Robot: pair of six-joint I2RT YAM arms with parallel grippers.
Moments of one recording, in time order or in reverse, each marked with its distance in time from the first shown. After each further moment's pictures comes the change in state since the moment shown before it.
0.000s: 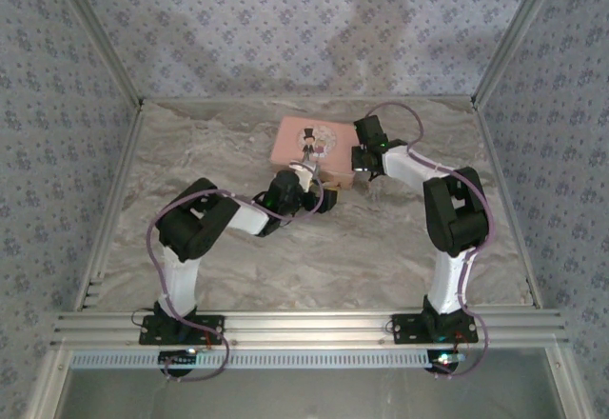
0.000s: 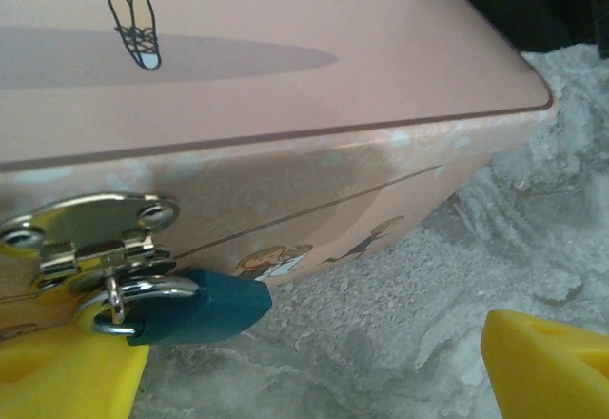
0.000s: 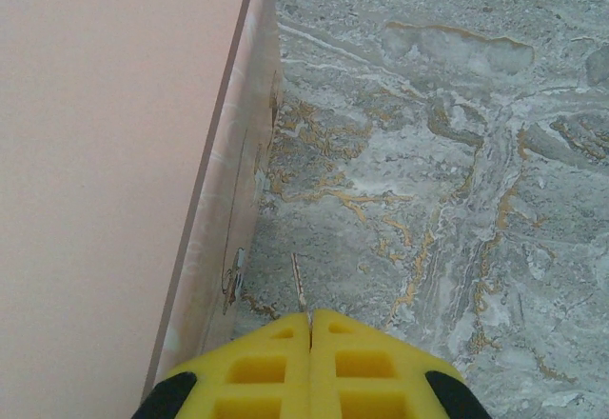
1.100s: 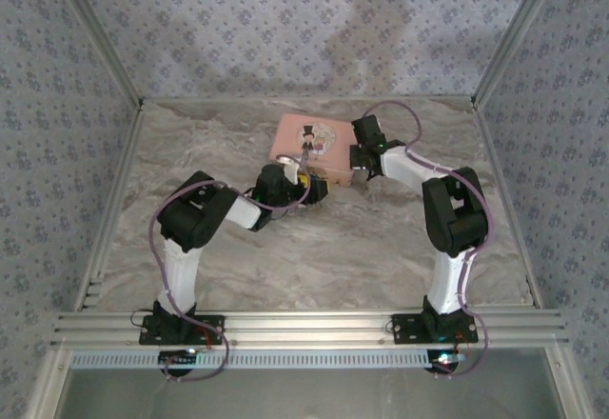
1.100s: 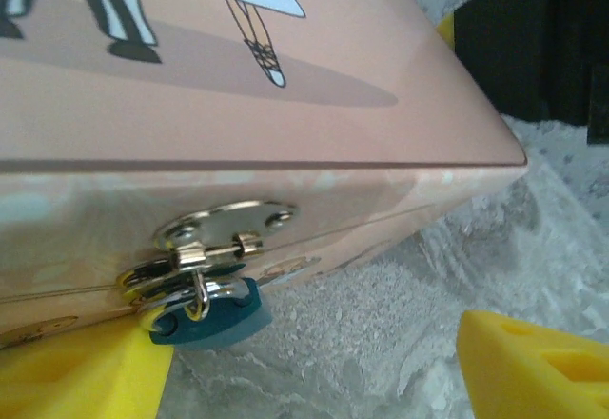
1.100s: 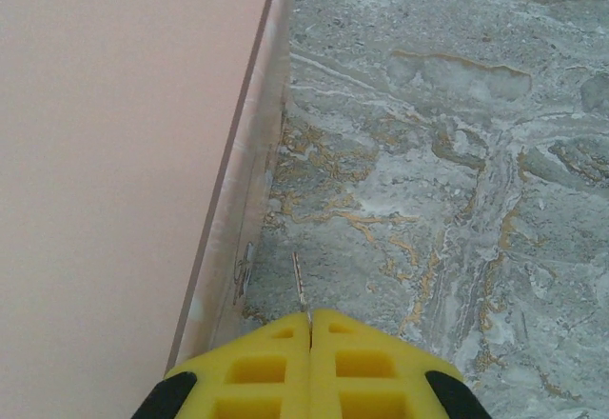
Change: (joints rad) left arm 0.112 0.070 -0.002 0.171 0.231 -0.203; right arm 0.016 0.000 0.000 0.037 0.026 0.000
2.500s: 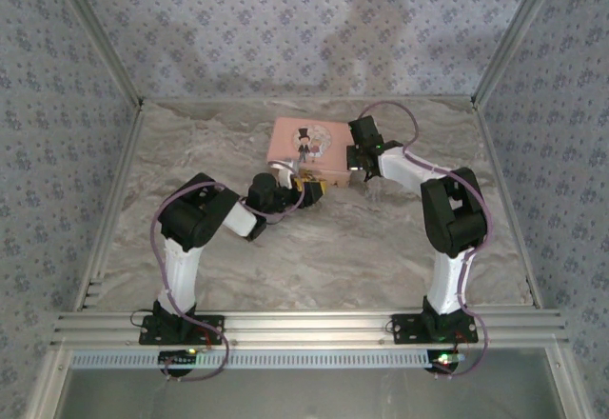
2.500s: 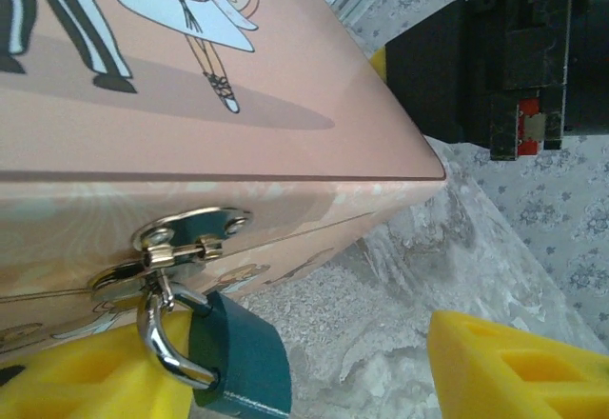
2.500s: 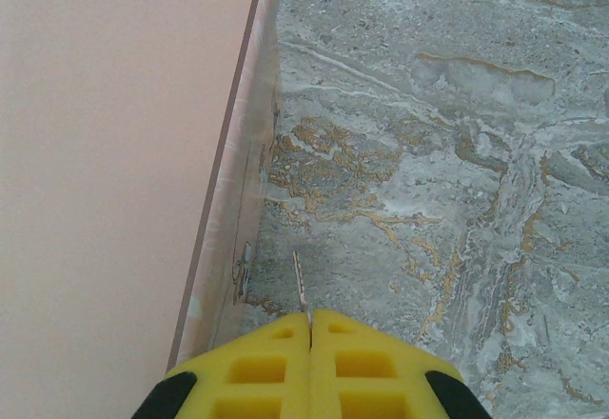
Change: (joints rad) left arm -0.002 0.003 -0.105 0.221 0.018 -0.096; right arm 0.015 0.000 0.000 0.006 -0.003 -0.003
